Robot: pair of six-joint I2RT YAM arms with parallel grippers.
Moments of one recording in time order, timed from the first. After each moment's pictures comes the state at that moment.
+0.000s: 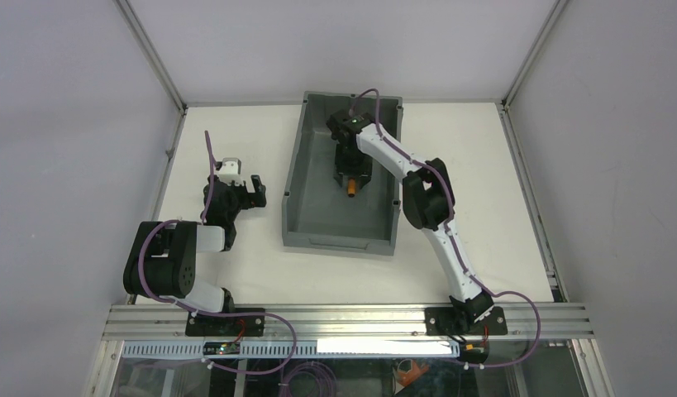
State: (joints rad) left arm -0.02 1.51 0.36 0.81 0.02 -0.08; right arm 0.62 2.44 2.24 -1.21 0.11 0.68
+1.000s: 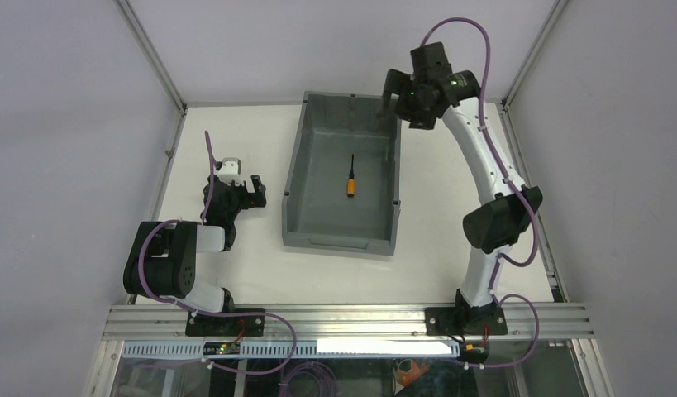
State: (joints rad) left arm -0.02 1.51 0.36 0.81 0.02 -0.08; right arm 0.39 1.92 2.21 -1.13 0.01 0.53
